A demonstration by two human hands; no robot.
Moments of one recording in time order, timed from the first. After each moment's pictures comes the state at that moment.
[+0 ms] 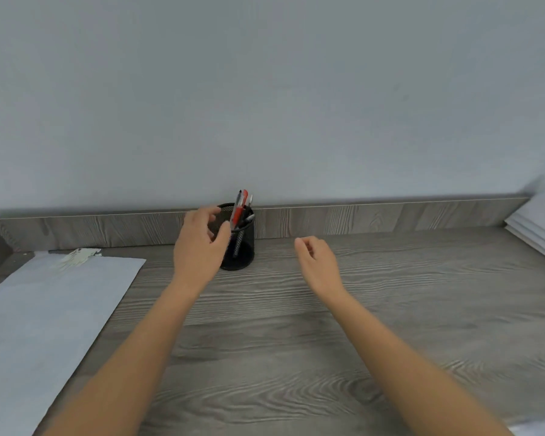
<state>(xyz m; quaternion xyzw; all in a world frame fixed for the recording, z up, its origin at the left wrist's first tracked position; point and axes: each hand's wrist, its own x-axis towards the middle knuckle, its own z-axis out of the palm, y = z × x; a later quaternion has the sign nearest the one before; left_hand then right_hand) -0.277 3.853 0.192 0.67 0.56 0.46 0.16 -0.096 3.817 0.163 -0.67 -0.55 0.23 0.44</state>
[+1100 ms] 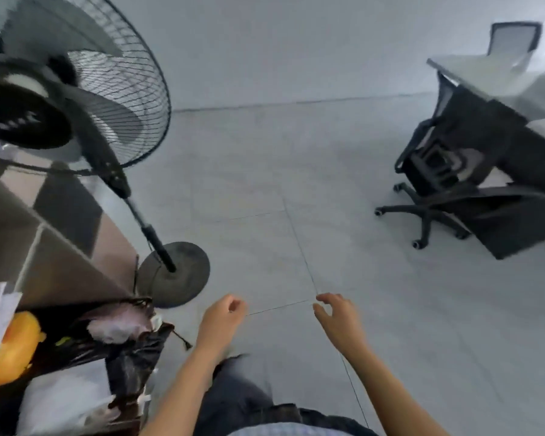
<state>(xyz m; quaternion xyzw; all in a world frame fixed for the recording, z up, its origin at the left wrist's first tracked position) 0.089 3.294 0.021 0.88 -0.04 -0.24 0.40 0.012 3.099 0.019 -0.89 0.28 0.07 0.36</state>
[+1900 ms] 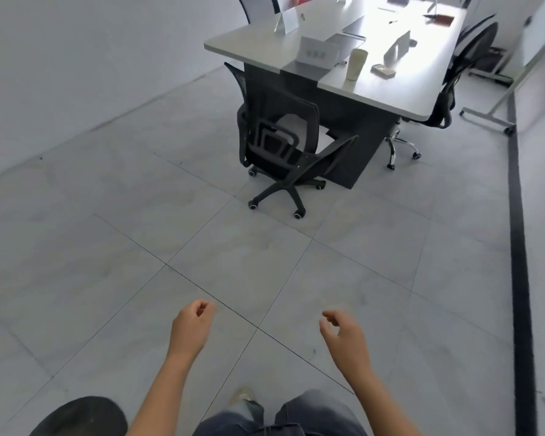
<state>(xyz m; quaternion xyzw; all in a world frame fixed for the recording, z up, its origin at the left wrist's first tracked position) 0.308 3.056 0.019 0.83 -0.23 -0.34 0.37 0.076 2.971 0.008 -0.69 0.61 -0.15 0.36</state>
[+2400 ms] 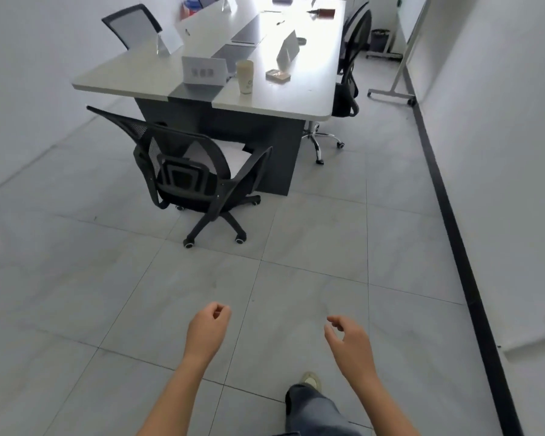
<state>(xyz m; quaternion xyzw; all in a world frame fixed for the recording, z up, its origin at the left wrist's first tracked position) 0.209 2.831 0.018 0.78 -0.40 -0.39 0.28 -0.026 2.830 -0.007 -0.57 0.70 -0.25 0.35</state>
